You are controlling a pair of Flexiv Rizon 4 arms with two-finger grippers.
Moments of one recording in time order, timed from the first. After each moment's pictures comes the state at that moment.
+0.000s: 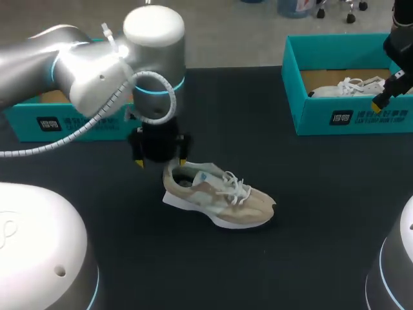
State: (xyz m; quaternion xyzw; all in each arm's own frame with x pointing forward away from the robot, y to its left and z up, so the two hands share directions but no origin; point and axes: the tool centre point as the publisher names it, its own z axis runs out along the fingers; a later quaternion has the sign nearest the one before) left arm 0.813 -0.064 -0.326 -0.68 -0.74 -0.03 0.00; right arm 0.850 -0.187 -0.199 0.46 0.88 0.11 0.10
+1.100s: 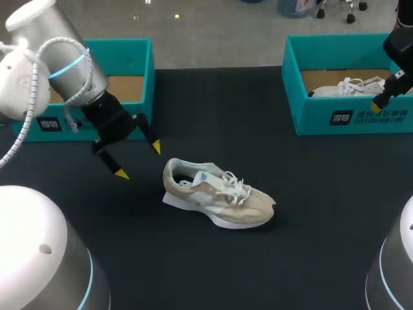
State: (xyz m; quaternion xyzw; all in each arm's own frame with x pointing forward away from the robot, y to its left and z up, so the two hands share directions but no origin) left arm 0.788 -0.020 -0.313 -0.42 -0.86 0.27 0.00; right arm 0.850 -0.187 -0.199 0.46 0.88 0.11 0.10
